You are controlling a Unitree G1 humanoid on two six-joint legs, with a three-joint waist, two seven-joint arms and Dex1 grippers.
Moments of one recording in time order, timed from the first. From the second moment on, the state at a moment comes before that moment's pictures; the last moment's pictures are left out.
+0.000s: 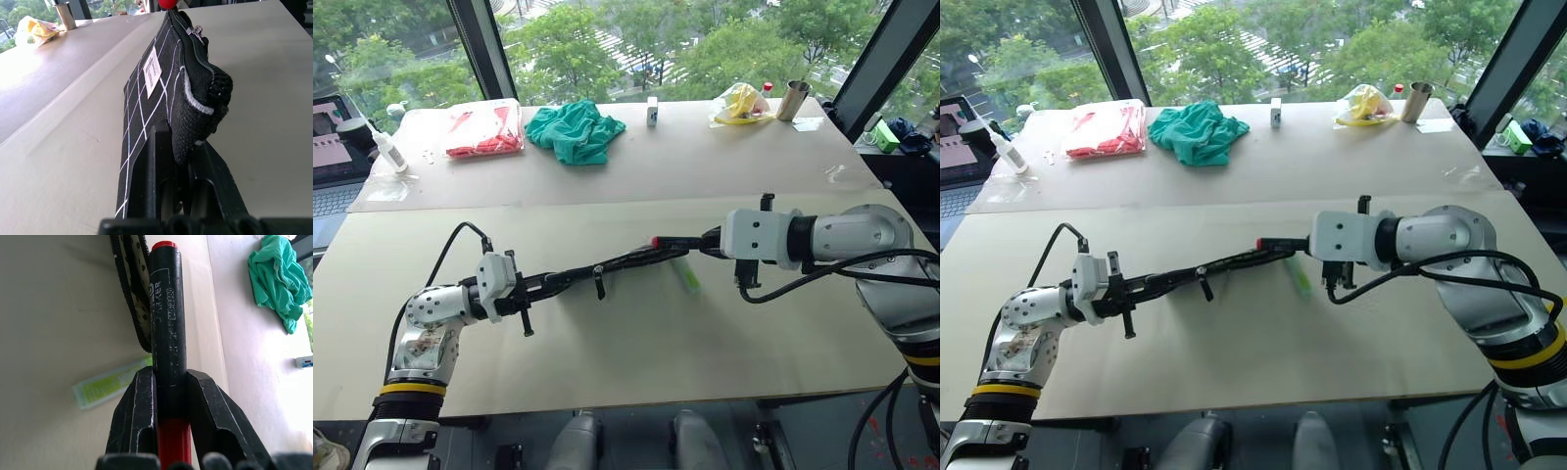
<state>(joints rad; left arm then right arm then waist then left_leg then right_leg) -0.26 0.60 0.06 0.17 -0.41 -0.17 -1.25 -0.61 -0.96 0.24 -0.38 0.00 0.33 1.05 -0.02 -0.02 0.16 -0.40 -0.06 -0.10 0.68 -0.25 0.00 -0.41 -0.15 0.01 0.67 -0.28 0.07</state>
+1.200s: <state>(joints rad) -0.30 0.59 0.03 0.17 -0.39 -0.15 -1.24 -0.85 -0.67 0.52 -0.20 -0.36 0.14 1.14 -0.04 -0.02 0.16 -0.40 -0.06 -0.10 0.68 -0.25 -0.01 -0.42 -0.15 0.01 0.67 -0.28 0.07</state>
